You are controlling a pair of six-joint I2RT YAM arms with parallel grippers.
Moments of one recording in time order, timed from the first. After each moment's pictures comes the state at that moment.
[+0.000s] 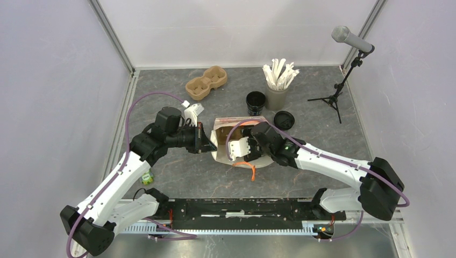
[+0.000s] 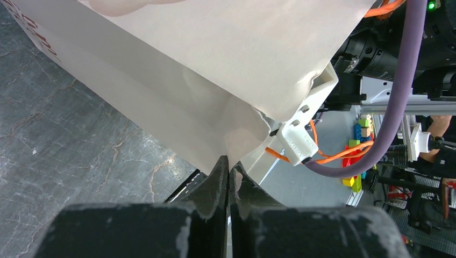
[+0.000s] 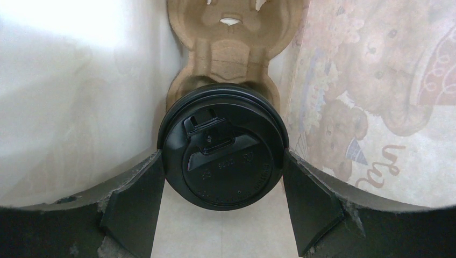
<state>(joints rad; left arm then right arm) -0.53 0.94 0.93 -0.64 0.53 -0.49 0.91 1.29 0.82 -0.27 0.15 -1.04</state>
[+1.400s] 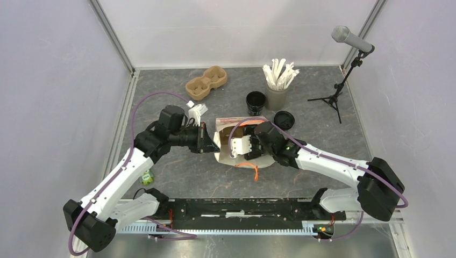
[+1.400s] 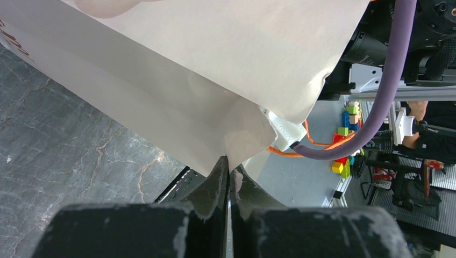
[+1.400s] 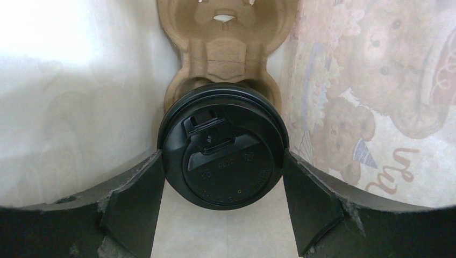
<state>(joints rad) -0.53 0.99 0.93 -0.62 0.60 -0.49 0.87 1.29 0.77 -0.17 0.14 -1.01</state>
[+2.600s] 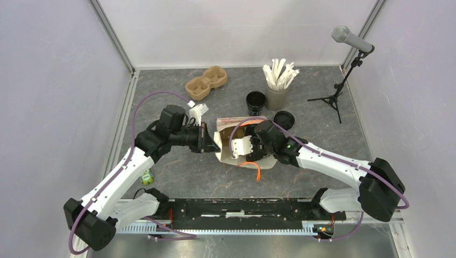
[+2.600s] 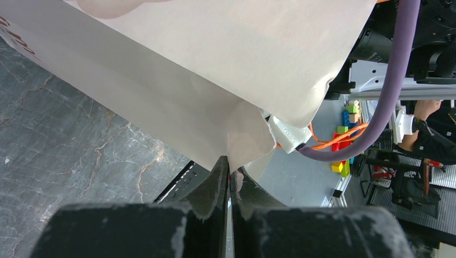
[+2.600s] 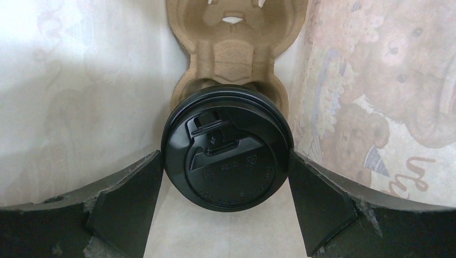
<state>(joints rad) -0.54 1.00 0.94 -0.62 0.60 -0.49 0.86 1.29 0.80 -0.26 0.09 -1.03</state>
